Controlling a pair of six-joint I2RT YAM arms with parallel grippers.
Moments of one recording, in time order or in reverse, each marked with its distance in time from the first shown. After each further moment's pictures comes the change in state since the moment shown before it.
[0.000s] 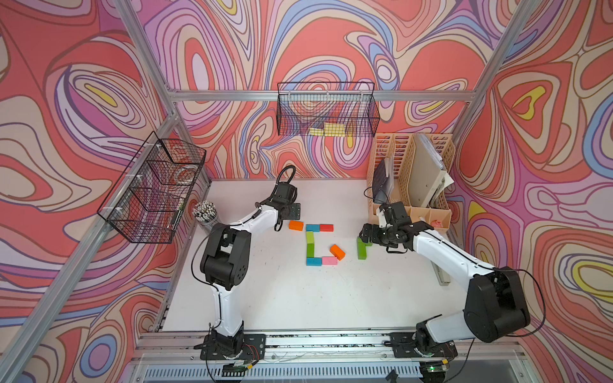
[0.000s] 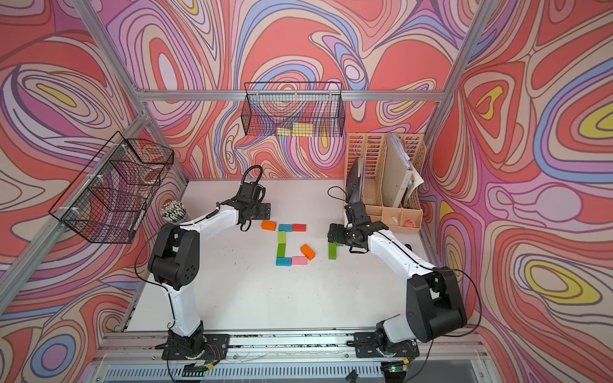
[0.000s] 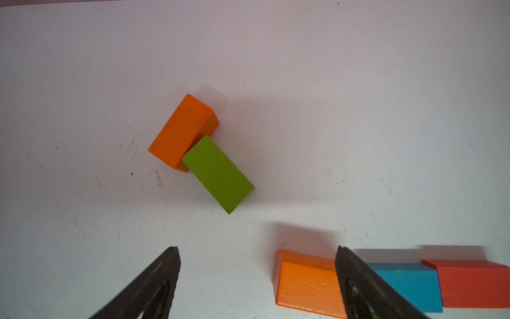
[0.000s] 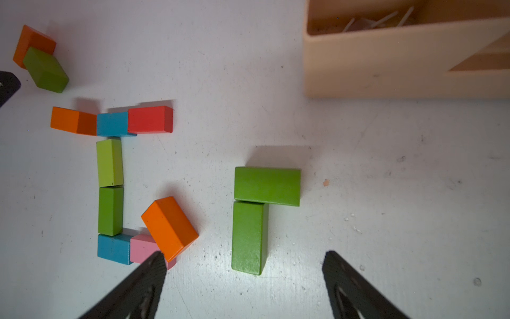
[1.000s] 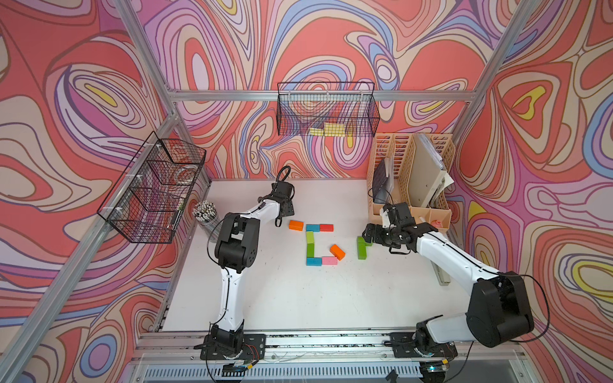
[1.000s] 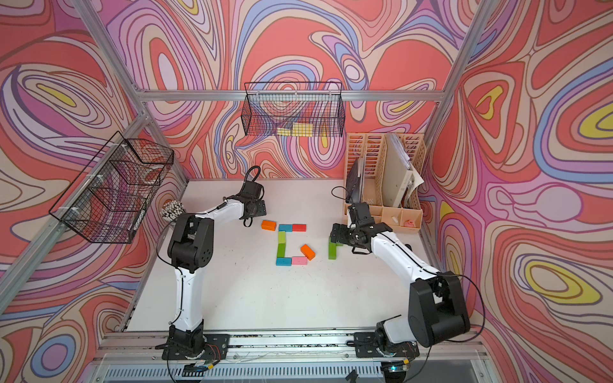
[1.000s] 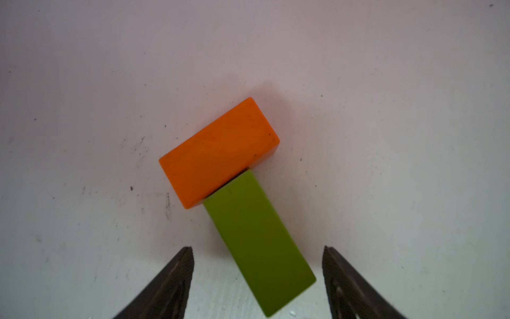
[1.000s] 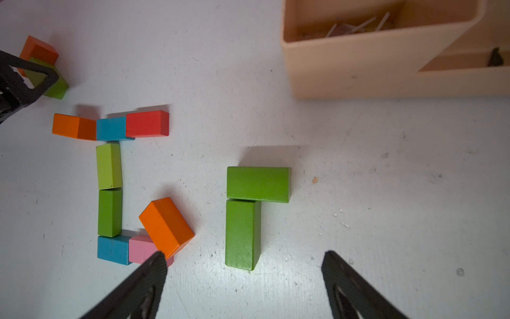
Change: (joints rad) left arm 0.063 0.246 0.181 -0.038 -0.053 -0.171; right arm -0.023 -0.033 -0.019 -0.001 -0.002 0.000
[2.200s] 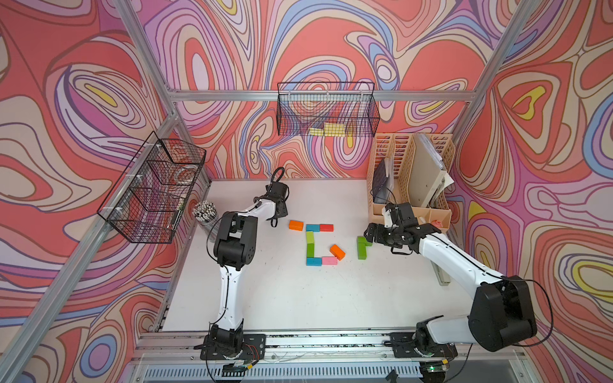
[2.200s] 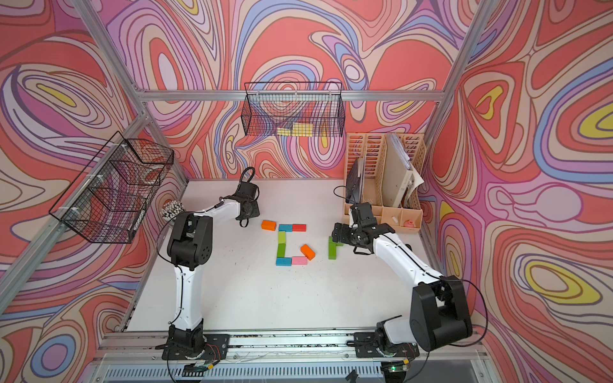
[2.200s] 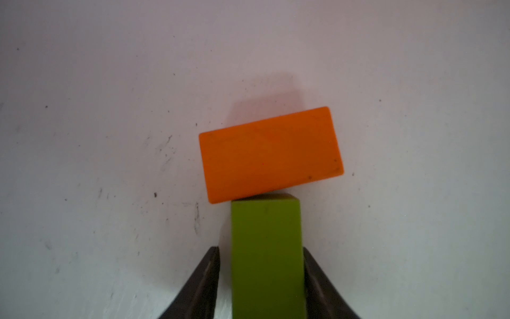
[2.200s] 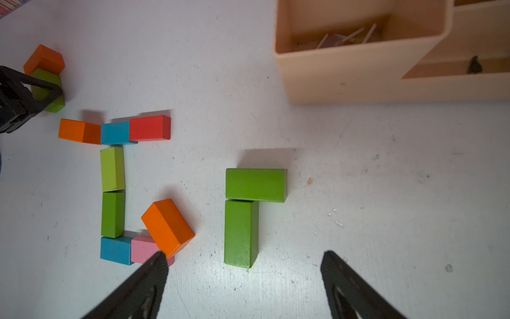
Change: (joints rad) left arm 0.043 0.014 -0.004 -0.008 0.003 -0.022; right arm -0.013 -0.027 -0.007 0.000 0.000 -0.003
